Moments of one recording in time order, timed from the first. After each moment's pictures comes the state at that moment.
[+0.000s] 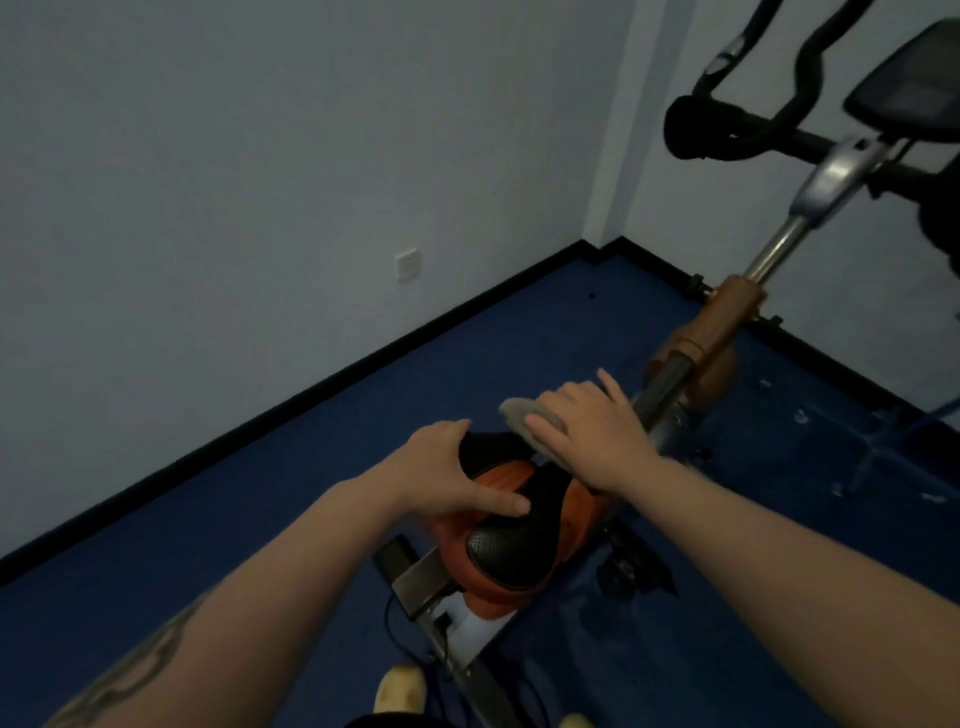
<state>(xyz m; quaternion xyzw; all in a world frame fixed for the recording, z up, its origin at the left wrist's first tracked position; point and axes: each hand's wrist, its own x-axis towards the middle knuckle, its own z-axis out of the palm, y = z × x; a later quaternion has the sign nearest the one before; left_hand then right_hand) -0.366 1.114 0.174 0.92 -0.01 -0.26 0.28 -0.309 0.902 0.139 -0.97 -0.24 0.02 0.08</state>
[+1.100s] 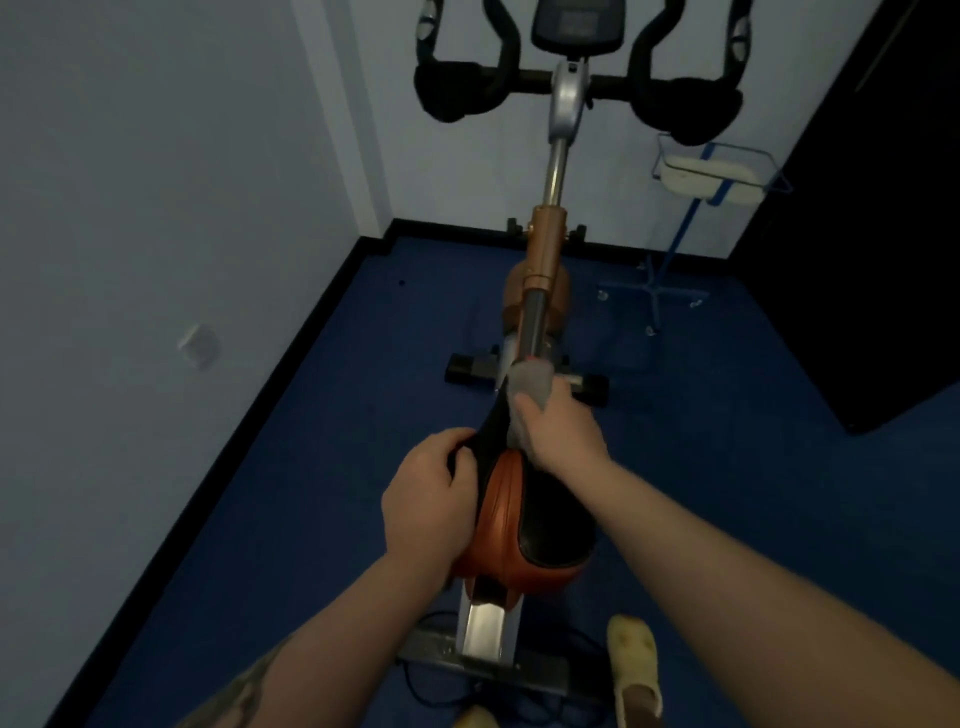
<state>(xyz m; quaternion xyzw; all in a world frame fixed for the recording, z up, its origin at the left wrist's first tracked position) -0.345 1.125 0.136 0.90 -0.15 -0.07 0.41 -0.359 0.969 0.143 -0.84 0.36 0.01 0.41</state>
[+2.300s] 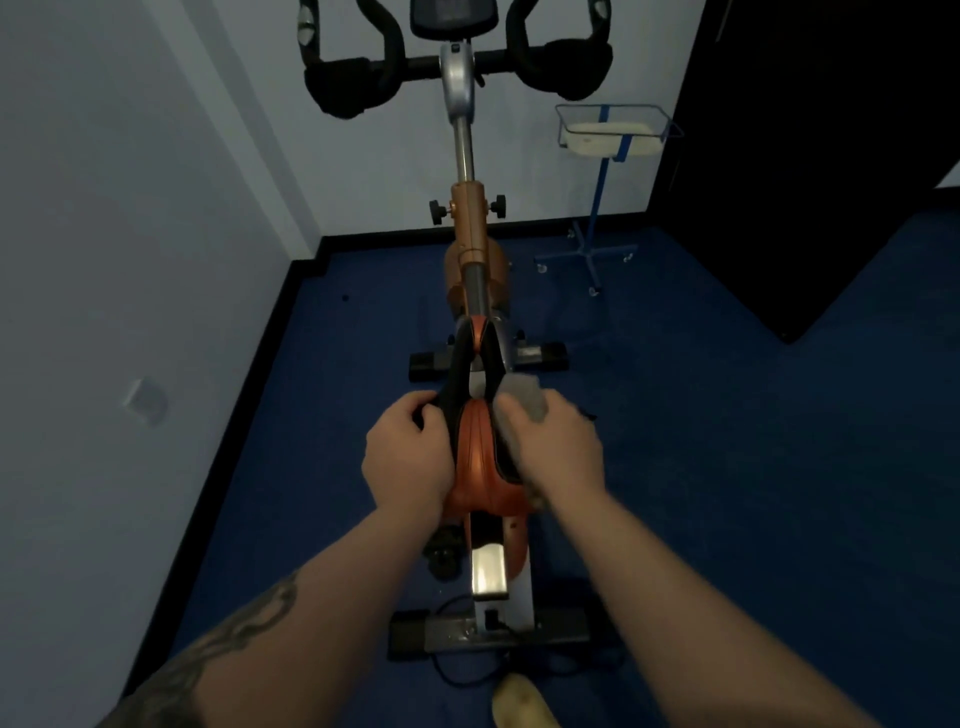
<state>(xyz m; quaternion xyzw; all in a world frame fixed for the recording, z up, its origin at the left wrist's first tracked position) -0.345 1.121 0.137 0.89 -0.12 -0.05 0.43 -0.435 1.022 0.136 -0.78 0.46 -0.11 0.41</state>
